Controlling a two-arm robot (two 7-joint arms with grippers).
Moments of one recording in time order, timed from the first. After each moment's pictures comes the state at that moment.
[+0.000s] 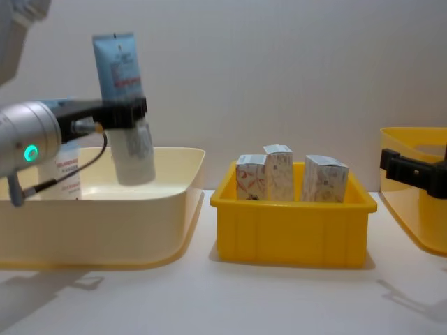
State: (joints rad) left arm -0.40 0.25 0.25 -1.43 -0.35 0.09 -0.19; right arm -0.01 0.34 -0.23 -1.77 0.29 0.03 0.07
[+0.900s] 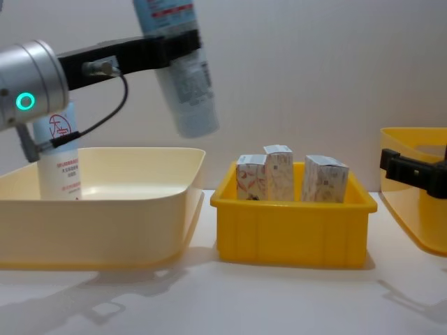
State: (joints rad) left arm -0.41 0.31 0.28 -1.53 -0.54 0.05 -0.51; right arm -0.01 0.34 -0.23 -1.77 0.29 0.03 0.07
